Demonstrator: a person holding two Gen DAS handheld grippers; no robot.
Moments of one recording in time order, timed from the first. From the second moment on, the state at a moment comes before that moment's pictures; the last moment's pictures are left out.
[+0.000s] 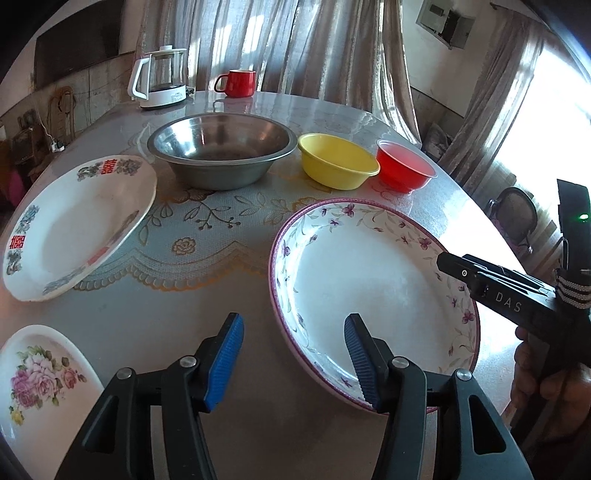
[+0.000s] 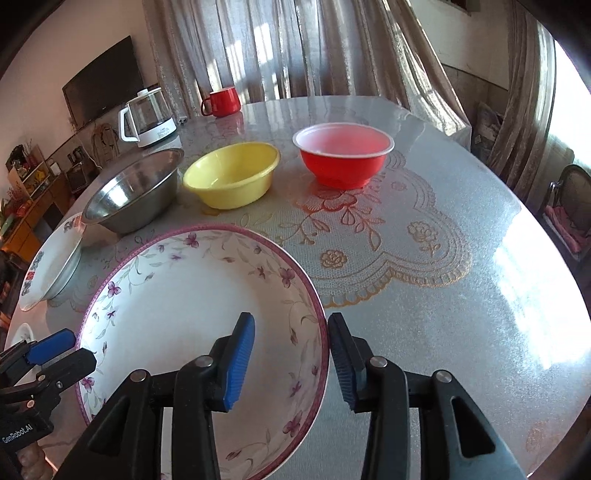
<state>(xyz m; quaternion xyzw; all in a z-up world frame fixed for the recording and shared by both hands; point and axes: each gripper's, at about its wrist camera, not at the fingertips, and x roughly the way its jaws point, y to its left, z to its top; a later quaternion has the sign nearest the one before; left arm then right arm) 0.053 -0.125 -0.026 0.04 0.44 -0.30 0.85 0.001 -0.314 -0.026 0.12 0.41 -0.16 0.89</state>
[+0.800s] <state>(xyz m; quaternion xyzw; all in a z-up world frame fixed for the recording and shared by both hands) 0.092 0.030 -0.001 -0.07 0.41 -0.12 0.90 0.077 -0.171 -0.026 0.13 0.45 0.12 0.87</state>
